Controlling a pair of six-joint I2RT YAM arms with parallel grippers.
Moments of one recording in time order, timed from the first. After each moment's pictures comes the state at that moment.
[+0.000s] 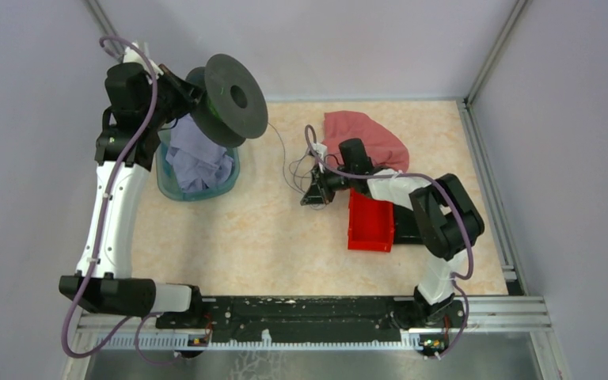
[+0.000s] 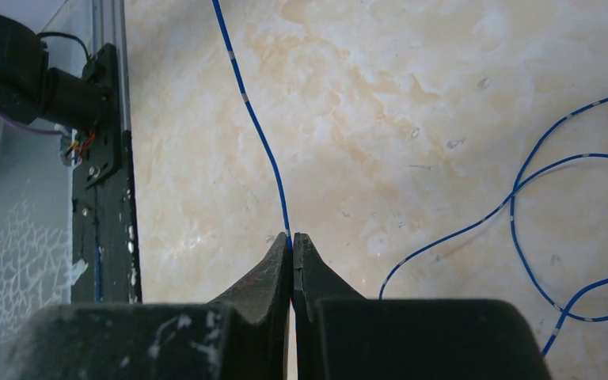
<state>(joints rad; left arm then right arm) -0.09 1.34 1.66 -0.51 0.11 -0.61 0.51 1.80 1.02 0.15 -0.92 0.04</state>
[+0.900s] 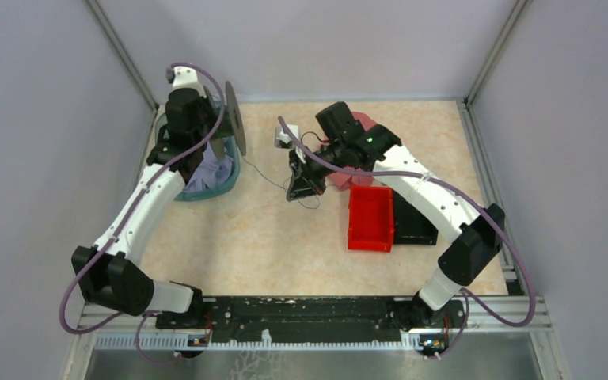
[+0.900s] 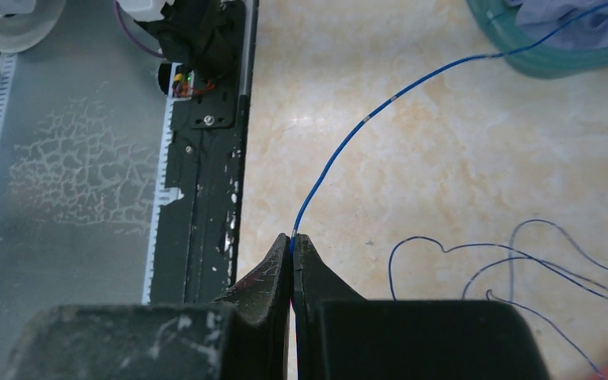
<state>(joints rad) -0.26 1.37 1.34 -0.17 -0.42 -0.21 0.73 1.61 1.62 -0.86 -0.87 -0.41</state>
